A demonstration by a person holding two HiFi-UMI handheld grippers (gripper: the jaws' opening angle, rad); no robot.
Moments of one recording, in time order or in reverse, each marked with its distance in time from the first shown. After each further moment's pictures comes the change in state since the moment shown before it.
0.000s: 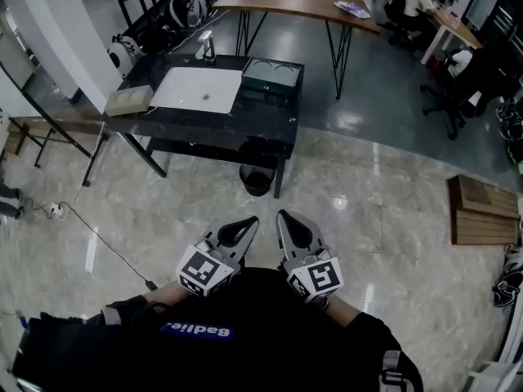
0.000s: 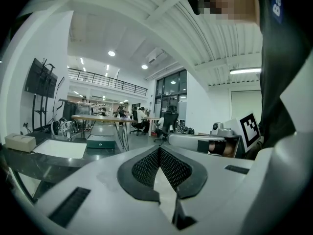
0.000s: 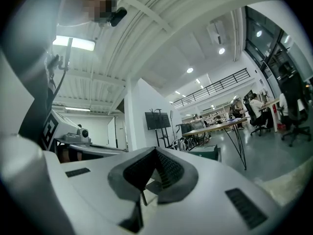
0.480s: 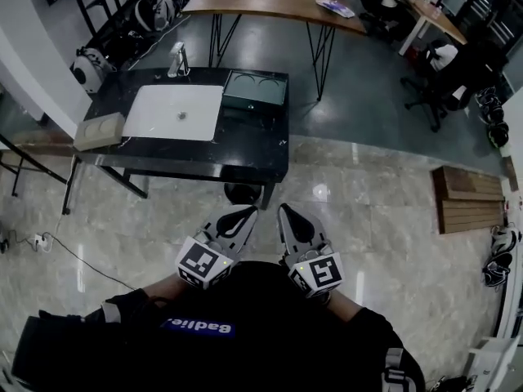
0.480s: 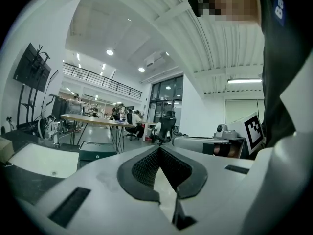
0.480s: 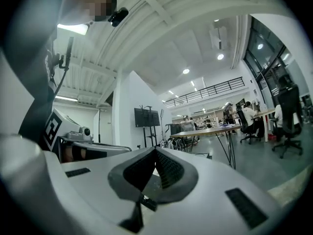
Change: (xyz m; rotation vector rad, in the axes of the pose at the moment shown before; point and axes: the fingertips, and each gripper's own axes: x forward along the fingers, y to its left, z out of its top) left arm 0.085 0.138 0.034 -0.040 -0.061 -0.110; right arm 0.130 -0.074 0.020 -0.053 0.031 -0.138
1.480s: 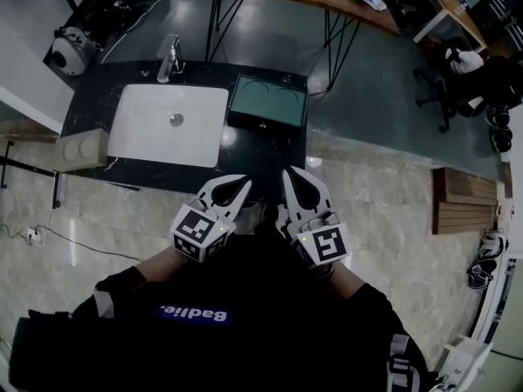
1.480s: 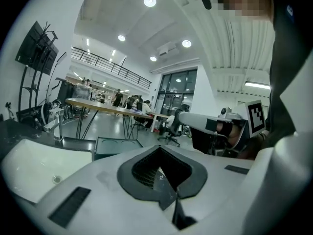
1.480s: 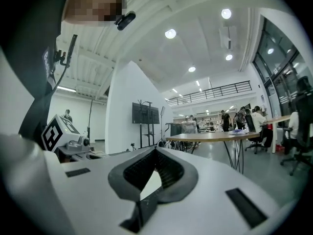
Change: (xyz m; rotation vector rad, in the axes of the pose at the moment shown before) left arm 0.114 0.235 -0.010 -0.118 0.132 0.040; right arm 0.242 -0.103 0.029 -0.087 -0.007 0.011
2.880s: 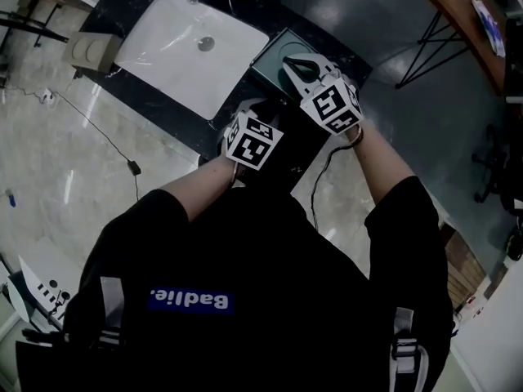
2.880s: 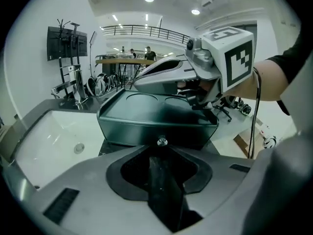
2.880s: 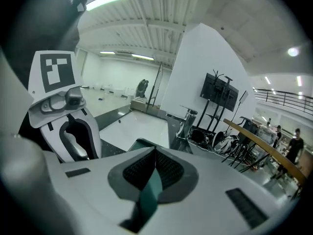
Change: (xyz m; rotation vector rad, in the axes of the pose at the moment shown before) left arm 0.190 0.147 -0.116 -0.208 0.451 0.566; right arm 0.246 -0.096 -0.172 -0.572 0.311 0.864
